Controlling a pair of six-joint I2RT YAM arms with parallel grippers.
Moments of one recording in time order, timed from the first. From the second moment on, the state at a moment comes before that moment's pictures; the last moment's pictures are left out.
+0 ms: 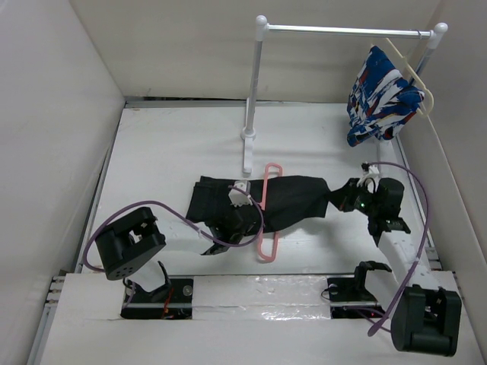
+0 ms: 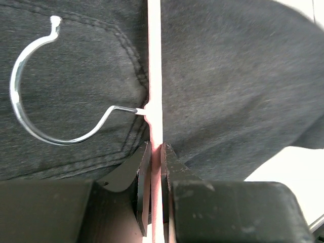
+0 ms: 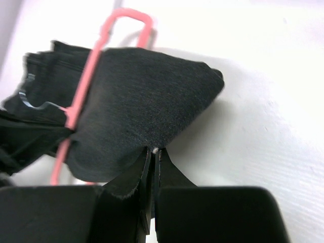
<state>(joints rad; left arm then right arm) -1.09 1.52 0.55 0.41 -0.52 -0.91 -0.13 0.89 0.34 0.09 -0.67 0.30</state>
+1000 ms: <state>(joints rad) -1.04 1.44 0.60 0.29 -0.56 -0.88 -0.29 0.83 0.35 -0.09 -0.76 0.24</state>
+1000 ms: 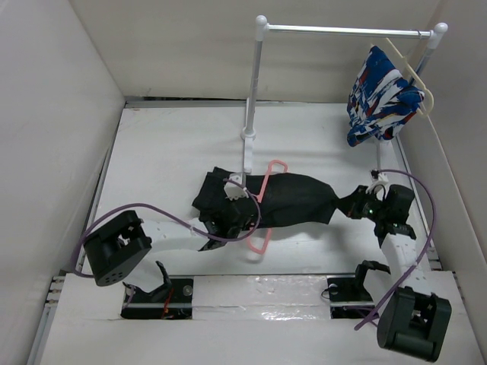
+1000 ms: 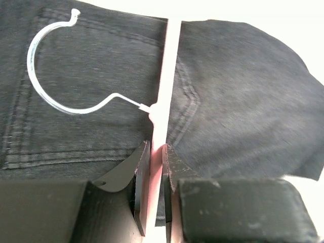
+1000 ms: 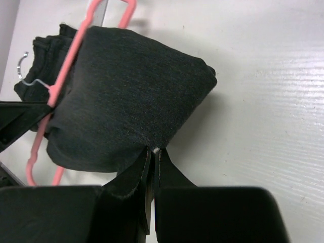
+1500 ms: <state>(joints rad) -1.29 1.40 0.63 0.17 -0.81 -0.92 -0.16 0.72 0.49 -0.15 -0.63 0.17</state>
